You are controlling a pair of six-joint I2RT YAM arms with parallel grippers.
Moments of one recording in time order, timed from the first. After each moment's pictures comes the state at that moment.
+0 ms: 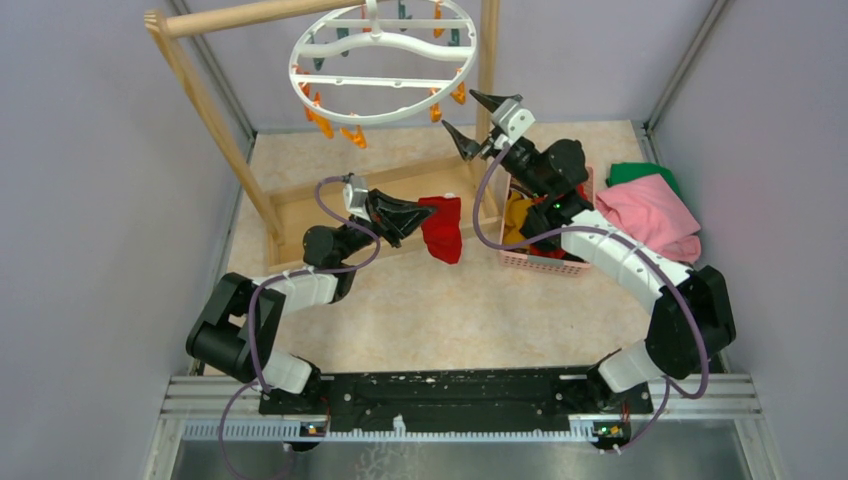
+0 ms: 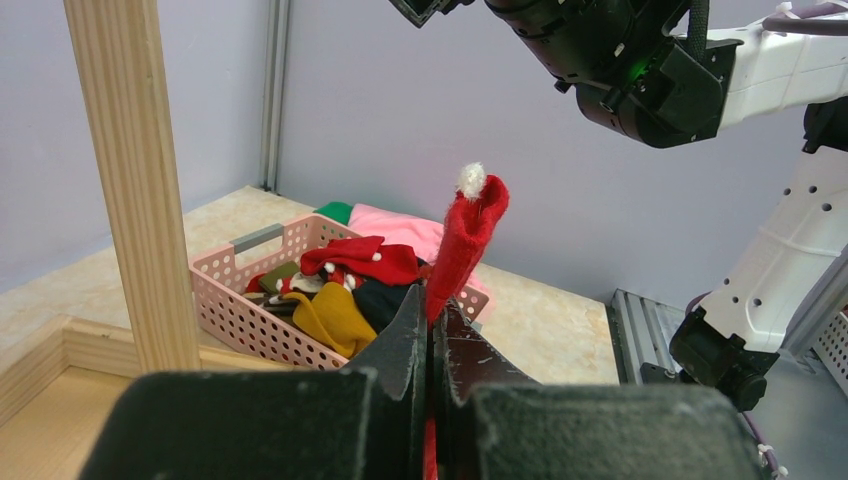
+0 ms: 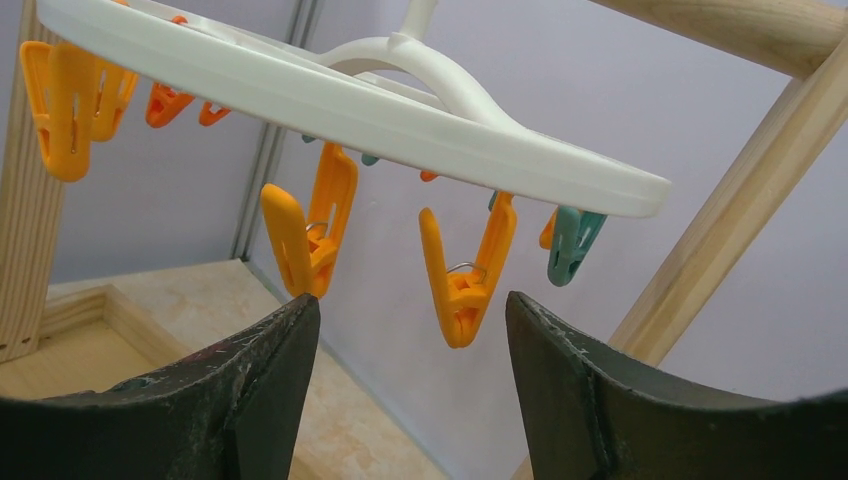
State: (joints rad) left arm -0.41 1.47 0.55 1.49 0.72 -0.63; right arm 0.56 1.47 1.16 0.77 -0.32 -0.31
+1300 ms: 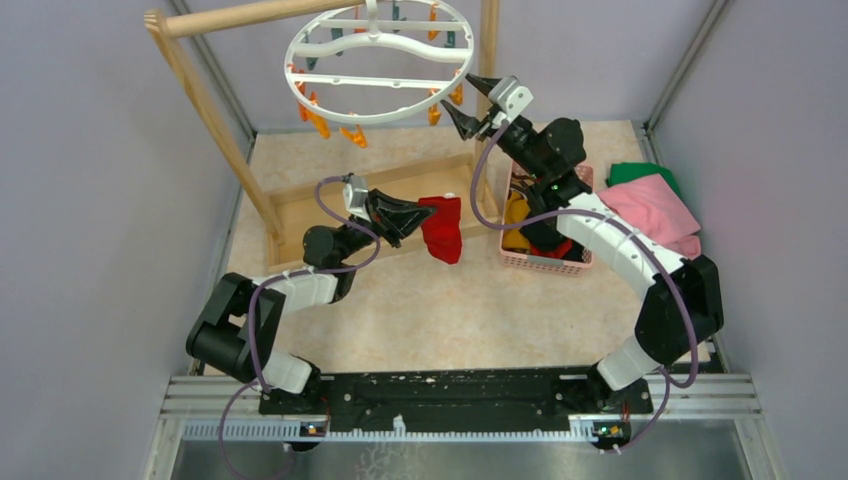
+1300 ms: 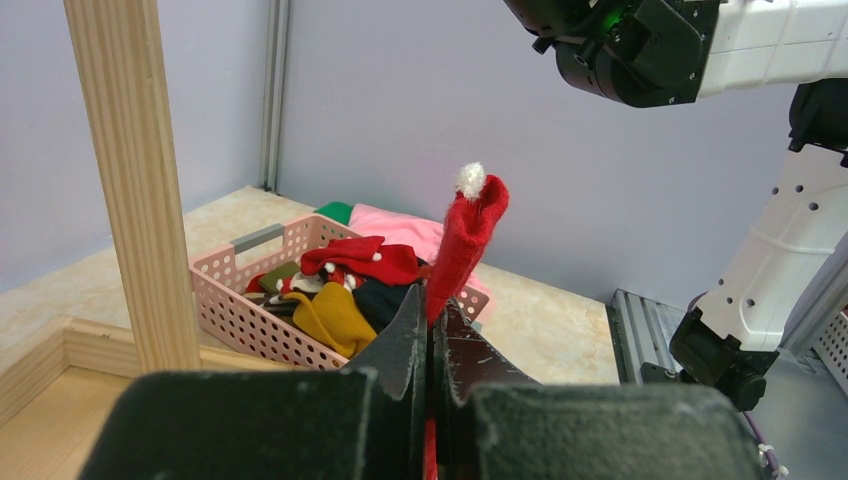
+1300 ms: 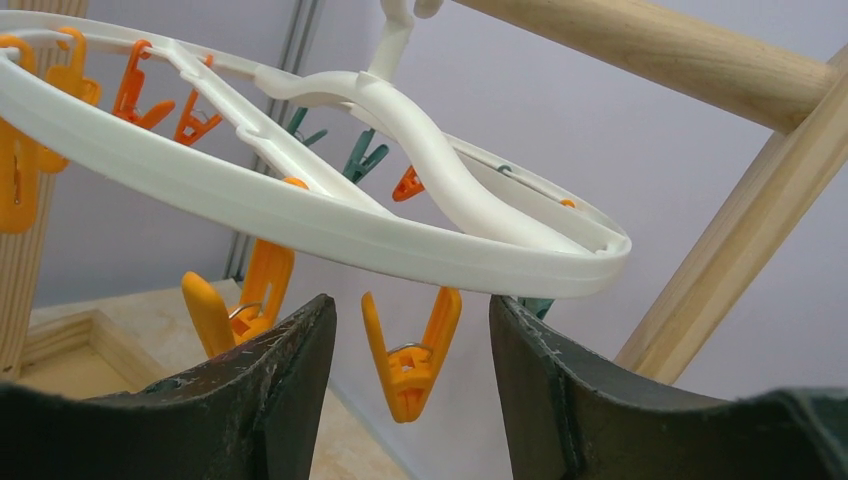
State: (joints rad) left arm -0.41 1.47 0.55 1.49 0.72 -0.63; right arm 0.53 1.55 1.31 0.71 -0.35 -0.30
